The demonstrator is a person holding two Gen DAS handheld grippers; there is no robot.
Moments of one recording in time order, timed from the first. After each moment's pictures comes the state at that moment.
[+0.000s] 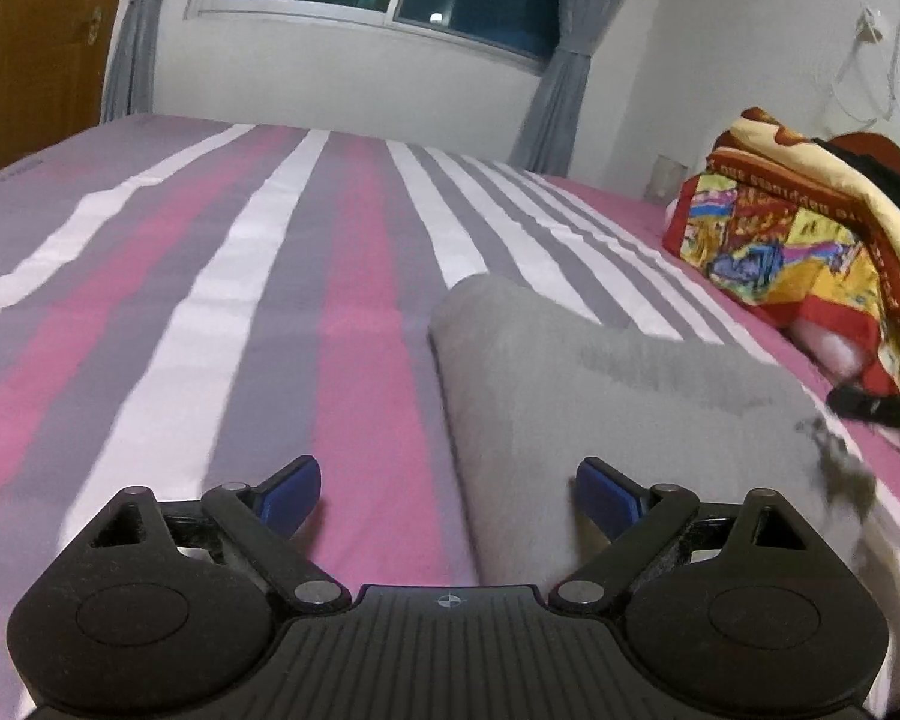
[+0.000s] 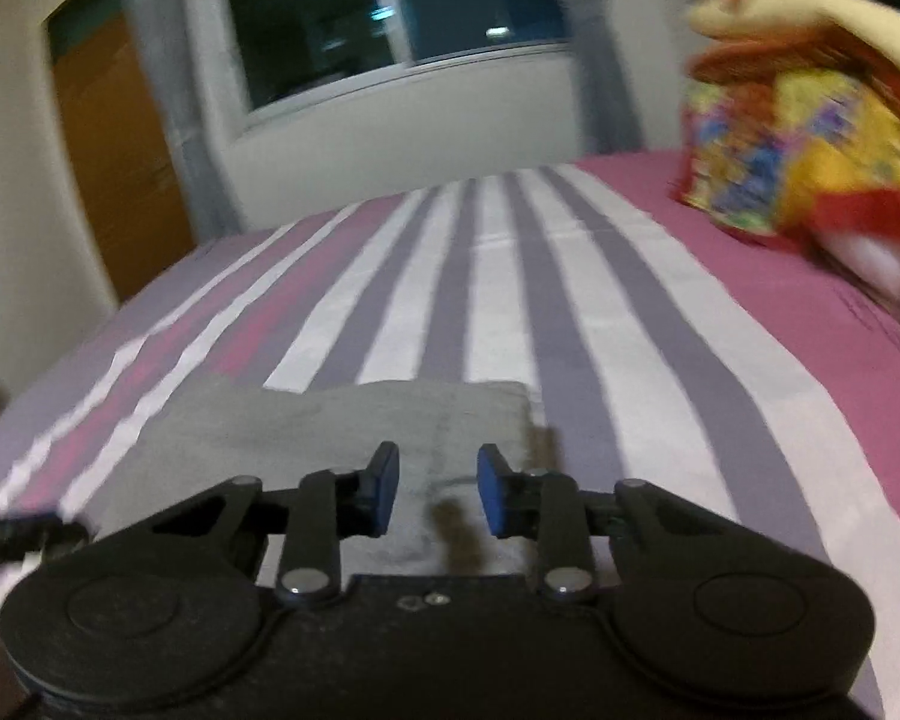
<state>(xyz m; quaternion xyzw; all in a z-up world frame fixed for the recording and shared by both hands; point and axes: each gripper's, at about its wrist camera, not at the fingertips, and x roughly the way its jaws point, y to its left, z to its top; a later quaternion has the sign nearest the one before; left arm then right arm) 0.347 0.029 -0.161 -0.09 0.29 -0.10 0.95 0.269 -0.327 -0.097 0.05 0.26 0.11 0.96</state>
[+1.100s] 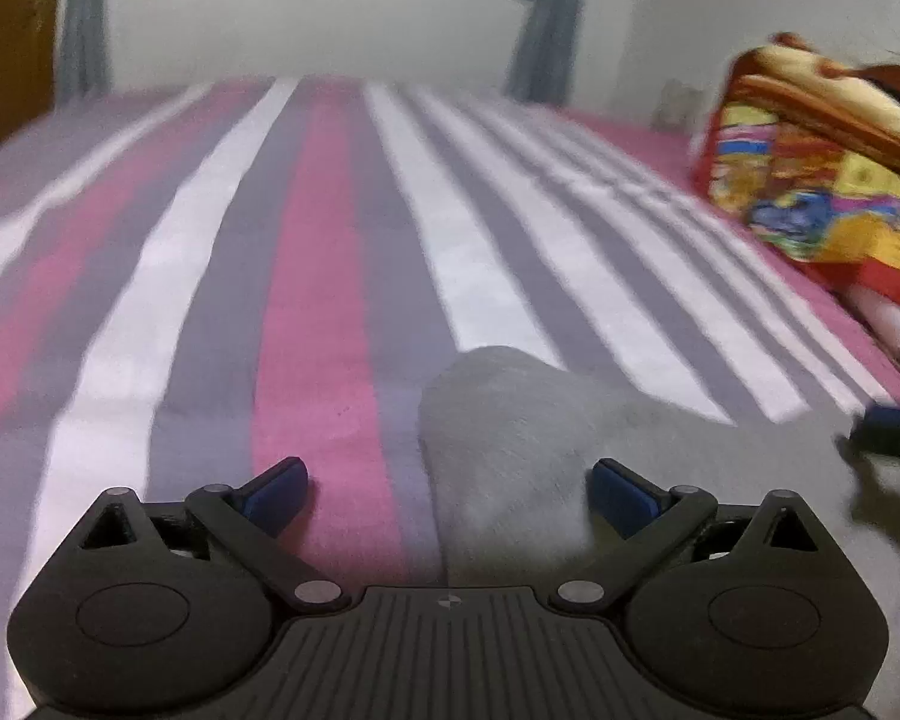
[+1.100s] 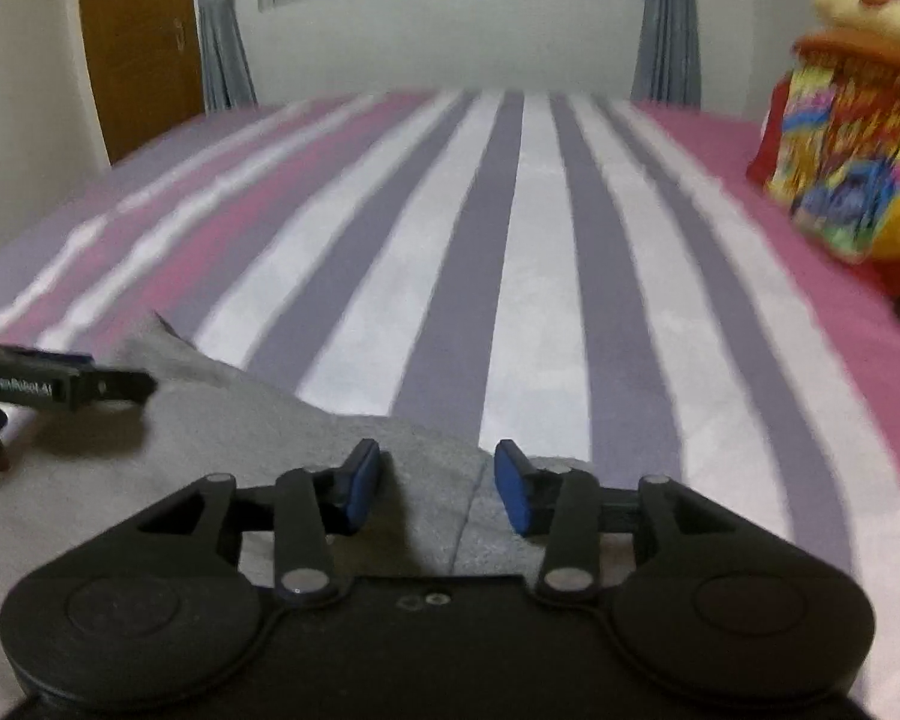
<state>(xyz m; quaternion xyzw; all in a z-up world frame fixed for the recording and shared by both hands) 0.470 -0.006 -0.160 -0.02 0.35 -0.12 0.93 0.344 -0.300 -0.102 -0.03 0.31 0.12 0.94</state>
